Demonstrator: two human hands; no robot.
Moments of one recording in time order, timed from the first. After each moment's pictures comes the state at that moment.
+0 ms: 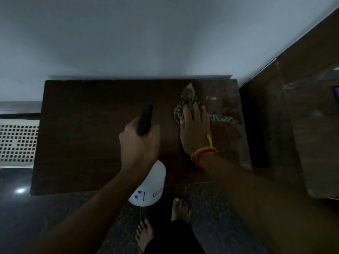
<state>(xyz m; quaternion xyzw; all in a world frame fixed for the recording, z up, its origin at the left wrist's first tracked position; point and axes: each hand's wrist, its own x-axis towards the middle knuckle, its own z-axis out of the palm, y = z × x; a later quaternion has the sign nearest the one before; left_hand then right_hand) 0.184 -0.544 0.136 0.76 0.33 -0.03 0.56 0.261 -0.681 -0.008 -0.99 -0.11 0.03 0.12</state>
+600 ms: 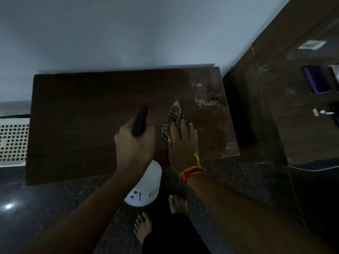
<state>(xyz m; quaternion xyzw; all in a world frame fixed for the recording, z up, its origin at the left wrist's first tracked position) 0.136 -0.562 0.138 0.78 0.29 0.00 0.56 0.152 -0.691 -0.002 -0.99 -0.09 0.06 0.09</state>
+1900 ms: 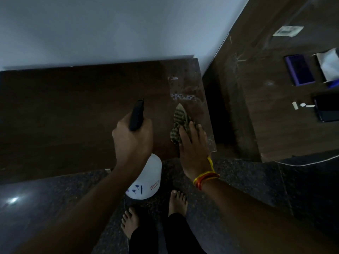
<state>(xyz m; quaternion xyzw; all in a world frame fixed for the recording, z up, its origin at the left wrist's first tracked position) 0.161 -0.645 0.137 0.78 0.32 0.00 0.54 0.156 -0.811 0.002 -0.98 -0.12 0.08 0.12</state>
